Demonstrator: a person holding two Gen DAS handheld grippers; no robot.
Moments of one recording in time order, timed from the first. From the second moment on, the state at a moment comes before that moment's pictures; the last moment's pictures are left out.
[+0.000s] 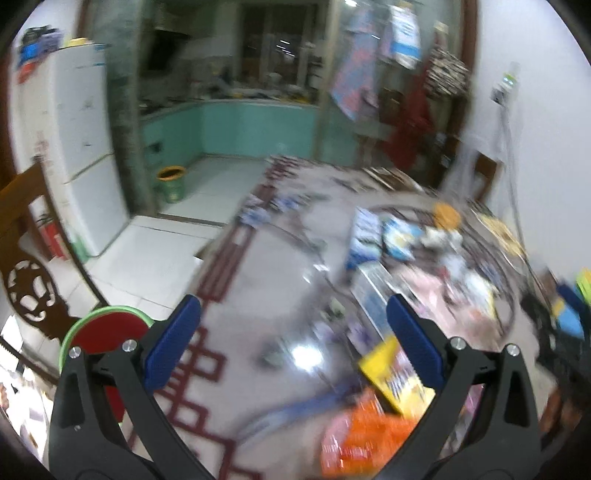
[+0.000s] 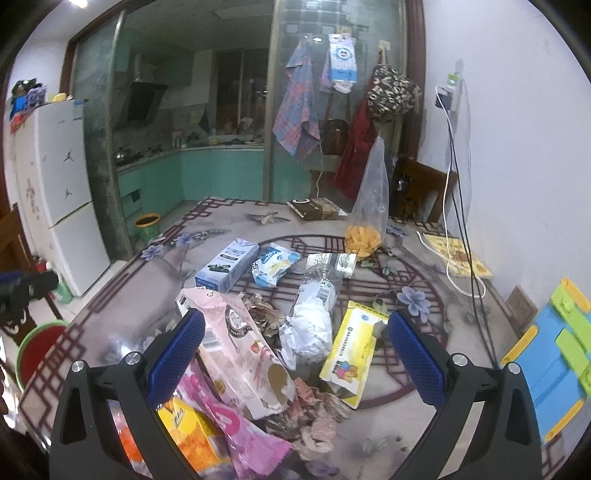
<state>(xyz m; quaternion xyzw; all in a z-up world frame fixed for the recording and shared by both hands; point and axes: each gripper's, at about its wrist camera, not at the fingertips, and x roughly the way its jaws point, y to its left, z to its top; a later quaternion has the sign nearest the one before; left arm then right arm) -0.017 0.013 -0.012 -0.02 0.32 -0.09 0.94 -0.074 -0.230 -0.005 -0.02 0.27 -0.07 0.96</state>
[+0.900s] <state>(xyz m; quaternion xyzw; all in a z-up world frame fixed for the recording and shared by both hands) -0.052 -0.054 -0.114 -0.03 0.53 -0.29 0.79 -0.103 -0.233 -0.060 0.03 0.39 -0.01 0.92</state>
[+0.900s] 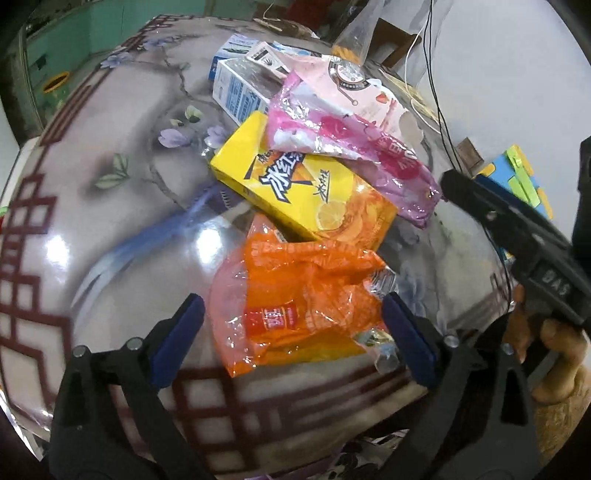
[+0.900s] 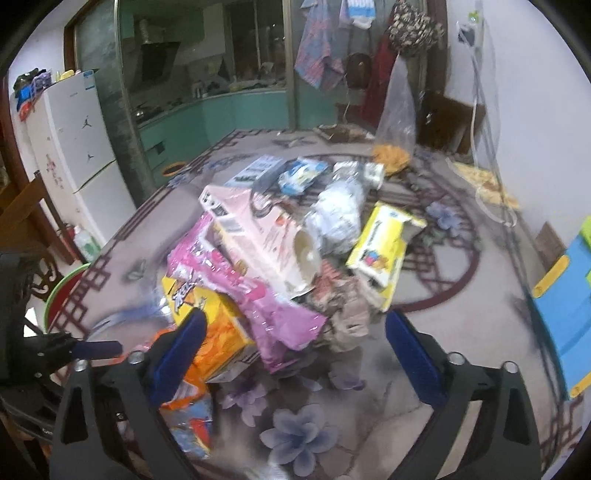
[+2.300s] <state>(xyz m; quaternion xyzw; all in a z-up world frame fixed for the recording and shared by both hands) -0.025 0.108 -0.006 -0.13 0.36 -0.20 0.90 -0.080 -0.166 -0.003 0.05 0.35 0.09 0.93</state>
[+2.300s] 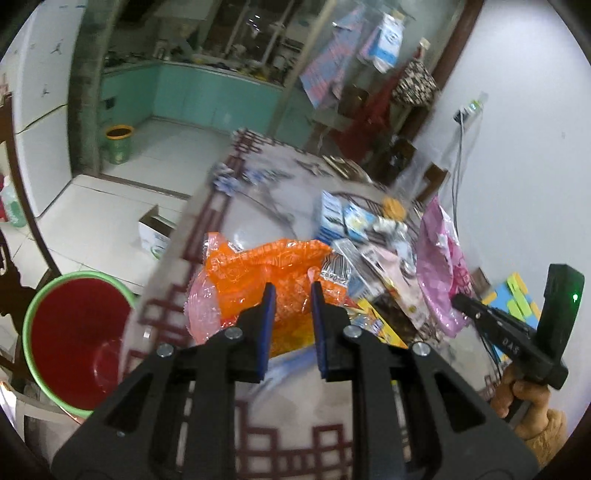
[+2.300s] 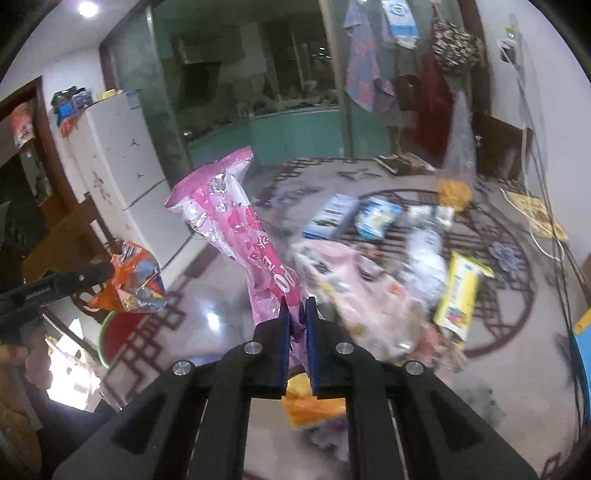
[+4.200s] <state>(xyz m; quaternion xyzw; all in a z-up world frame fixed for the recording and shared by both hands) 0.006 0.269 -0.032 -0.13 0.40 0.05 0.91 0.000 0.025 -0.058 0.10 0.43 0.20 0.87</state>
